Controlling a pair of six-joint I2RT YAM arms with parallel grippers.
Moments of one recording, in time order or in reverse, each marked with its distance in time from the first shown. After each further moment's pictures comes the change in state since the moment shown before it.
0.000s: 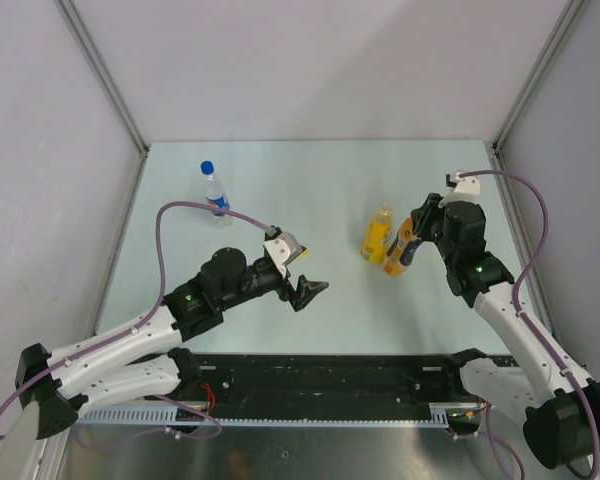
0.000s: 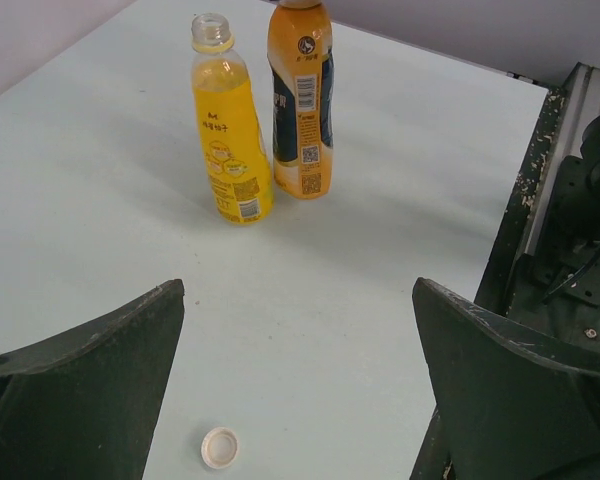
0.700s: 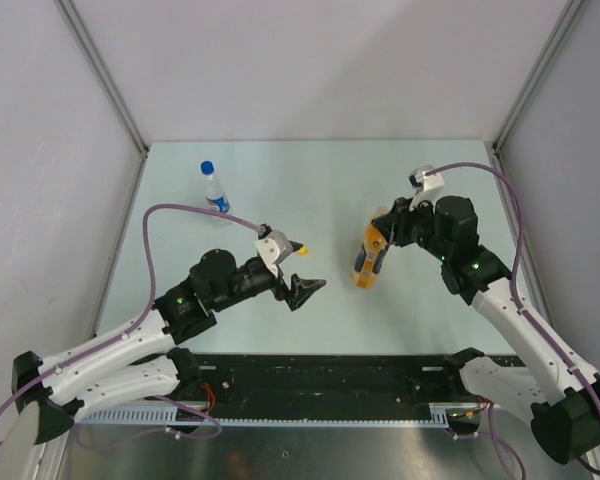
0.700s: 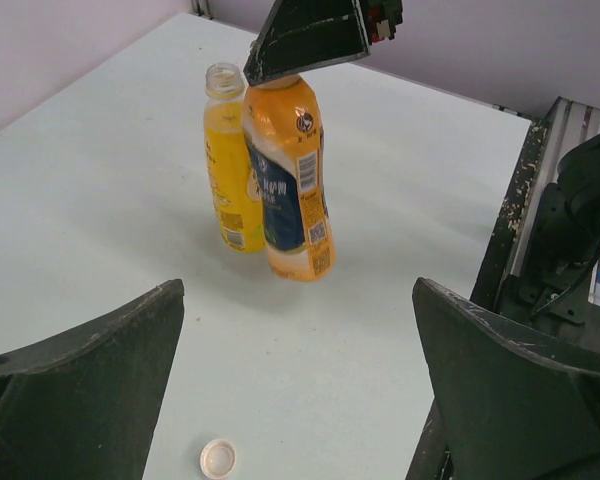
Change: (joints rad) left arm 0.000 -0.059 0.006 0.000 0.001 -0.018; right arm 0.123 0.026 0.093 -0.029 -0.408 -0.096
